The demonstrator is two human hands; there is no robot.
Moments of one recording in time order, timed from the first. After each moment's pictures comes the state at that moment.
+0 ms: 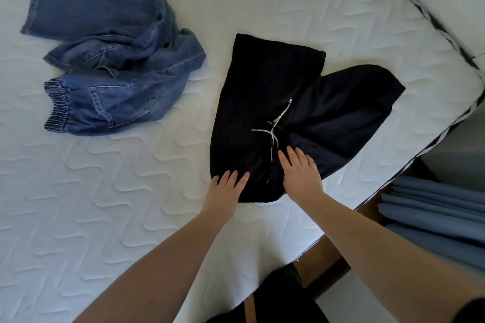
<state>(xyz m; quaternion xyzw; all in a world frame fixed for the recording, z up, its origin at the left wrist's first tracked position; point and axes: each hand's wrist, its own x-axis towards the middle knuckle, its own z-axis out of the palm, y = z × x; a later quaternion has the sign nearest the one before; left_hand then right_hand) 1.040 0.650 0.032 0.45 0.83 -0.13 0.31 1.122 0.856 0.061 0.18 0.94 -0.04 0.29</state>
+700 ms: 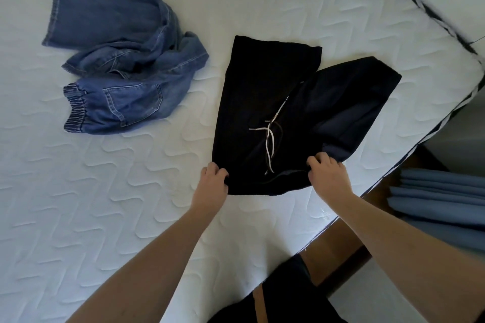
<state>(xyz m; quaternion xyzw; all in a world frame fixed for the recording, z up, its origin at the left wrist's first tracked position) 1.033 0.622 0.072 0.29 0.91 0.09 0.29 1.181 0.881 0.075 0.23 0.94 -0.05 0.23</state>
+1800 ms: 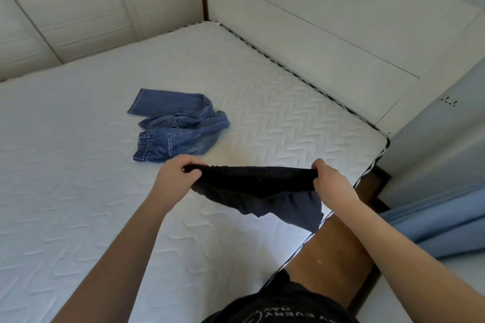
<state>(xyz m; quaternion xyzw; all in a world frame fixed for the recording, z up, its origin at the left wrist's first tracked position) 1.074 0.428 0.380 0.22 0.85 0.46 0.15 1.271 0.728 0.367 0.36 0.92 -0.17 0.05</state>
